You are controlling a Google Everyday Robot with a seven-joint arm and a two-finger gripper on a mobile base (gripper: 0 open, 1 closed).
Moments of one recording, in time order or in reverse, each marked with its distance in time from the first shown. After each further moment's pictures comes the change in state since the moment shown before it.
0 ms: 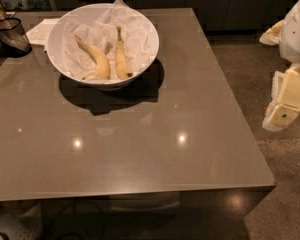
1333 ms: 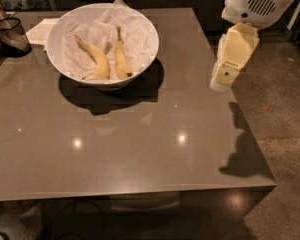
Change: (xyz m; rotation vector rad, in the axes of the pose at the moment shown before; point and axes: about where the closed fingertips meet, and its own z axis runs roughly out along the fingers) arm -0.085 -0.043 0.005 -0.025 -0.028 0.046
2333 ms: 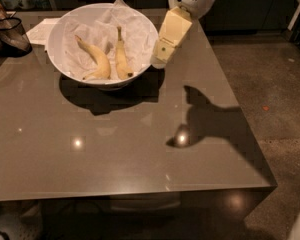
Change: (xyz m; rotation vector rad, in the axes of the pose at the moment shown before) arm -0.094 -0.022 0.044 -0.212 -0.100 0.110
